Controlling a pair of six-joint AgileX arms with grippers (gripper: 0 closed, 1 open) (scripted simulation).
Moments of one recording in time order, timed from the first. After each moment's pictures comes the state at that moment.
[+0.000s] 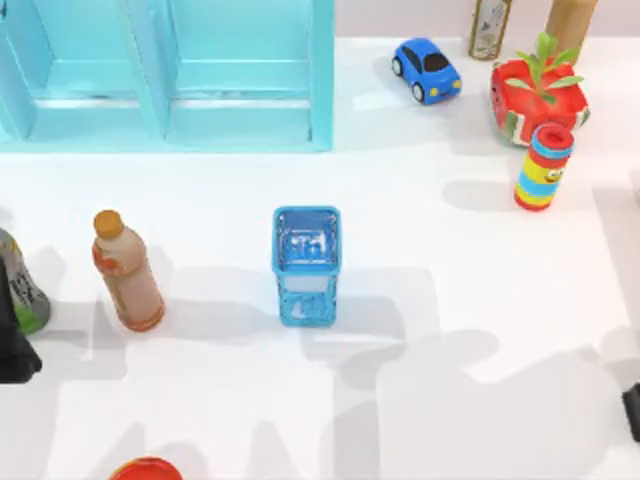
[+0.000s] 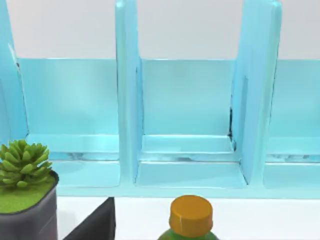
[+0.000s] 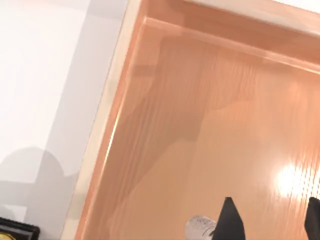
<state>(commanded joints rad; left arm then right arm) 0.00 0.00 0.00 0.00 0.00 0.00 -0.46 1.39 1.44 -1.15 -0.28 -0.65</state>
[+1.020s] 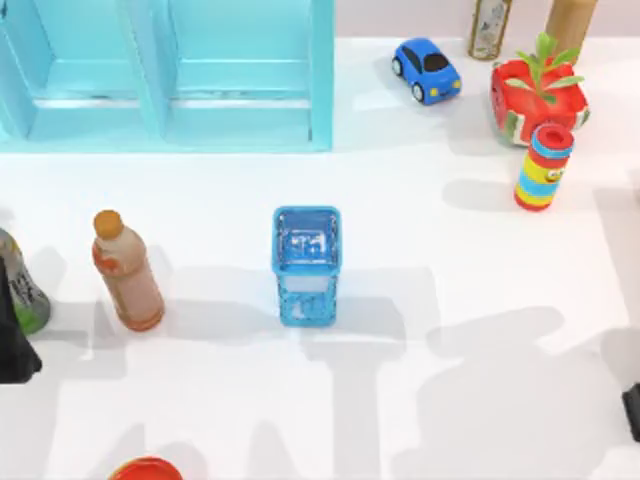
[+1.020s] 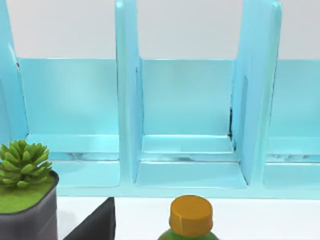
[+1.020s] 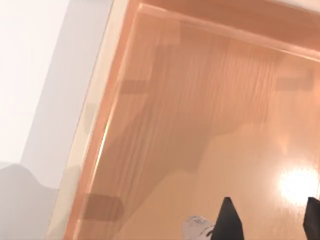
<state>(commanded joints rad) 0.00 0.00 0.00 0.00 0.00 0.00 -0.43 1.40 1.20 -0.89 -0.26 -0.62</state>
